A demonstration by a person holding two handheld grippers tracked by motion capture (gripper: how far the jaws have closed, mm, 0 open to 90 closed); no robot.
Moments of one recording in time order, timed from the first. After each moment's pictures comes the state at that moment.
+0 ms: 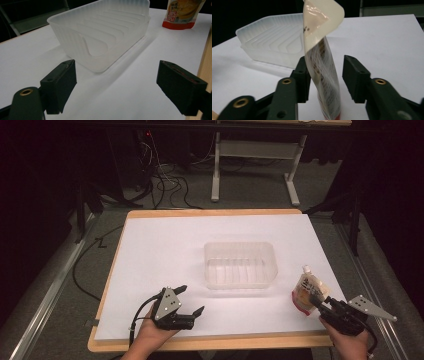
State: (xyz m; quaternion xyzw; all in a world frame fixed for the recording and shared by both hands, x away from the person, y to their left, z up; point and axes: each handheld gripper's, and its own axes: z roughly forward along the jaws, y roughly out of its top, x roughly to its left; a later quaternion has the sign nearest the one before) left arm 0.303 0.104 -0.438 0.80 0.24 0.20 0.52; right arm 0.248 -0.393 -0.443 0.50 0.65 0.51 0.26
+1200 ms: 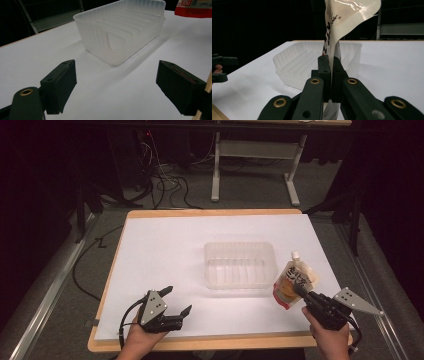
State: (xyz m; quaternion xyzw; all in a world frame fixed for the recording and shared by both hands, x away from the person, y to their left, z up) left arm 0.292 0.132 -0.436 0.78 0.28 0.23 0.51; right arm 0.254 -0.331 -0.401 0.45 0.63 0.58 0.25
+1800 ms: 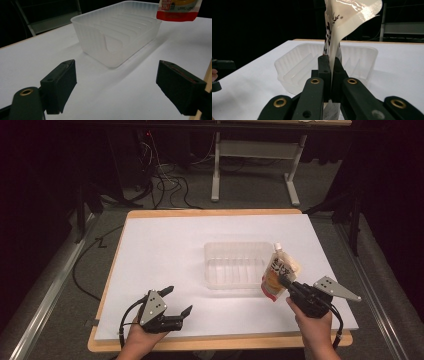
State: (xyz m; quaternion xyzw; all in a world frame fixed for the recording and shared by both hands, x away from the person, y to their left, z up) left arm 0.292 0.133 -0.435 0.78 0.27 0.22 0.52; right arm 0.282 -0.296 -0.394 0.45 0.64 0.57 0.24
